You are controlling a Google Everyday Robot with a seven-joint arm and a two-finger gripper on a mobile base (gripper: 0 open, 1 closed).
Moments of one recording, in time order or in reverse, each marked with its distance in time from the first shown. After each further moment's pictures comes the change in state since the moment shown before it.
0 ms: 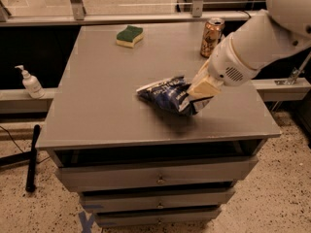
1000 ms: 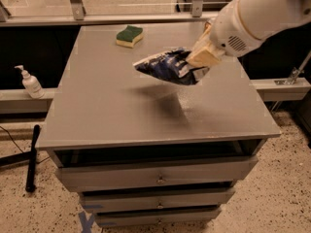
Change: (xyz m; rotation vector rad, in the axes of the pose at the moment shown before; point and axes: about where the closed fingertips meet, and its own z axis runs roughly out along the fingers) arm -0.047 -0.039 -0.042 0.148 -0.083 -0.069
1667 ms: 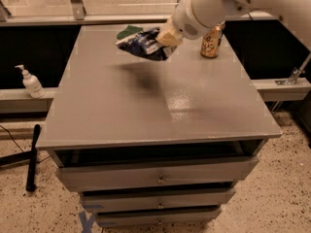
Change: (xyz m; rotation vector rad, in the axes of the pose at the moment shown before) arm -0.063 -0.071 0.080 0.105 -0.104 -0.068
